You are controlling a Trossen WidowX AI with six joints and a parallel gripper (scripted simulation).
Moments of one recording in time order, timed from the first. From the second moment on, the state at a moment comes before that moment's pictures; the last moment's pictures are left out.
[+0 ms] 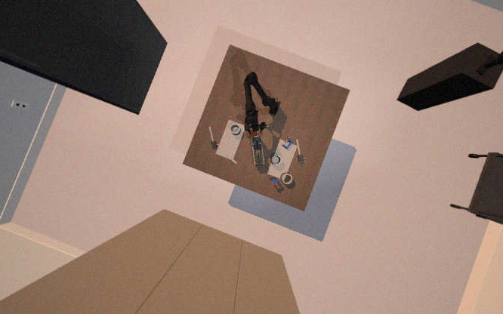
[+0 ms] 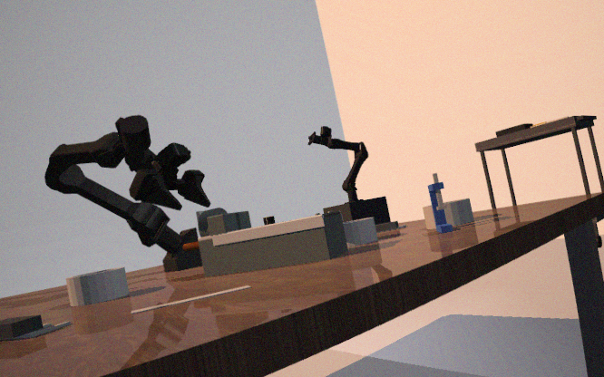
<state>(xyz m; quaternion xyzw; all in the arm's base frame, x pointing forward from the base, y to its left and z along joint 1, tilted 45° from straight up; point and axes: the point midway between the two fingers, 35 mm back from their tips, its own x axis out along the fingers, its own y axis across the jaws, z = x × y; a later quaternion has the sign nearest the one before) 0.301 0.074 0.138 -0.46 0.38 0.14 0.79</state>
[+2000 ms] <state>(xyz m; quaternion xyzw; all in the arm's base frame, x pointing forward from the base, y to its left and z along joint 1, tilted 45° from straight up) 0.312 0.001 0.067 -0.47 0.37 0.13 0.79</state>
